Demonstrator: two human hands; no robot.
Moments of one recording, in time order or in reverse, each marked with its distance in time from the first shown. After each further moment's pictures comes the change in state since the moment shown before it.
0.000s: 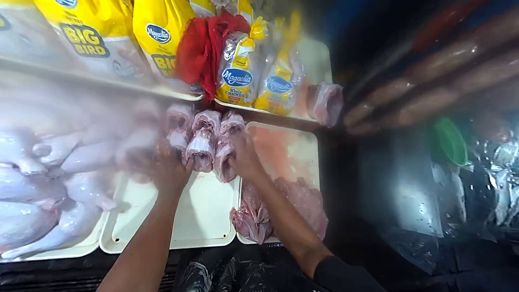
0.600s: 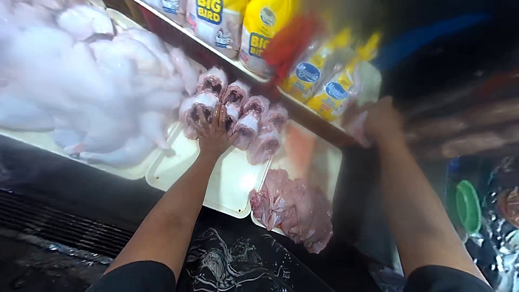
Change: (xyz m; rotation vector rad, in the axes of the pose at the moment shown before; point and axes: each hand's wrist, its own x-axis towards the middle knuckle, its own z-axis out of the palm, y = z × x) left_hand -0.006 -0.010 0.010 0.000 0.027 0.003; right_hand 0.089 0.082 -0.244 -0.905 -0.077 0.253
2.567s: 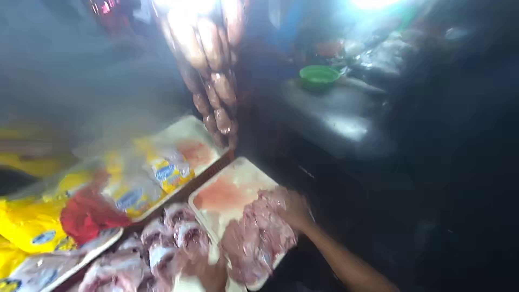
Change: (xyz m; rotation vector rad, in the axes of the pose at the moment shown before) left_hand -0.049 0.150 -0.089 -0.502 -0.275 0.390; right_hand -0.339 -0.021 0.186 0.852 -0.070 0.784
